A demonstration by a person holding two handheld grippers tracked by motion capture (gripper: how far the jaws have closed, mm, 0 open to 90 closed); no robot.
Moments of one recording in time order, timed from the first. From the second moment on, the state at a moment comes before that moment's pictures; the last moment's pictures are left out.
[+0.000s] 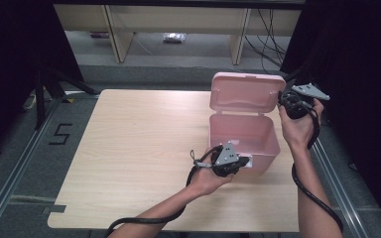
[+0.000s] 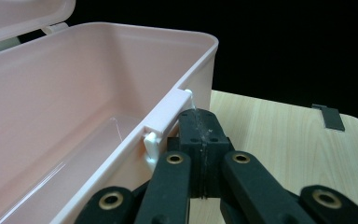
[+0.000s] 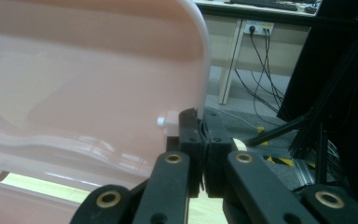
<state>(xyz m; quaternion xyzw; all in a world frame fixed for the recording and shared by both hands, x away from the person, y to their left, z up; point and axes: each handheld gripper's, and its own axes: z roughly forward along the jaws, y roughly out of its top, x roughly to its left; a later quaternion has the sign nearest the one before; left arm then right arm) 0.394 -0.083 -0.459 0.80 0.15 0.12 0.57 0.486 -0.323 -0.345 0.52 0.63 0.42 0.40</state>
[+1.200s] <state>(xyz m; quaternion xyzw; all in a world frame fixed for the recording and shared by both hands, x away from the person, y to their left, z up) 0.394 -0.084 -0.459 0.80 0.15 0.12 0.57 0.473 -0.323 -0.350 0.51 0.63 0.43 0.40</state>
